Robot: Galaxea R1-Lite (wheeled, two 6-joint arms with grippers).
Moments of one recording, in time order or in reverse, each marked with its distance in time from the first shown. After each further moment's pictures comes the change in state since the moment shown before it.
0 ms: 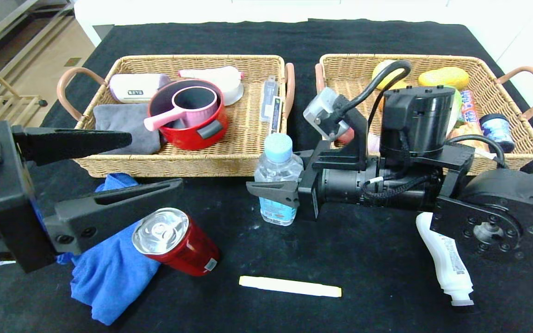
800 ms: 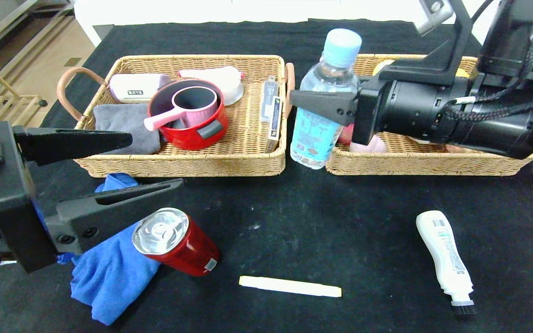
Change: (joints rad) left arm 0.000 0.002 0.000 0.001 0.000 0.001; right arm -0.092 -0.161 -0.117 0.082 -0.087 0.110
